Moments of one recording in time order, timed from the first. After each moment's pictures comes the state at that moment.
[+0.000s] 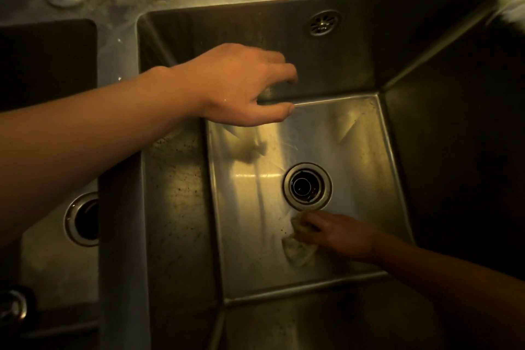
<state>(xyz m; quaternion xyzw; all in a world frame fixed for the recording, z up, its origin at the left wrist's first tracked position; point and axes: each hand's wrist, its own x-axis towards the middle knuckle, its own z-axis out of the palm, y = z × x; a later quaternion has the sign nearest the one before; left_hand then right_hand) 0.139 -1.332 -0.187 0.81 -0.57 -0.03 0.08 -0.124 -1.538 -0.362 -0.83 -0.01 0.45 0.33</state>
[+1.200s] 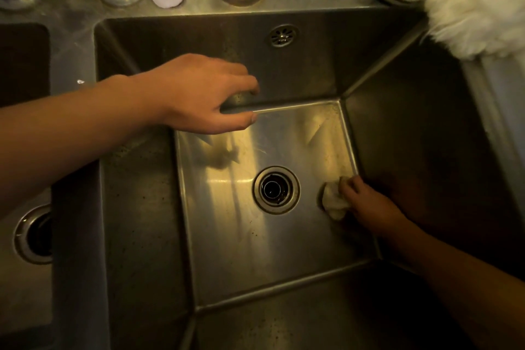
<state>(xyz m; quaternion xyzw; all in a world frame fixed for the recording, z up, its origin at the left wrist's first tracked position) 0.135 -1.332 -0.185 0.81 -0.58 -0.03 0.10 -0.137 -1.667 -0.357 -0.95 0.03 0.32 0.05</state>
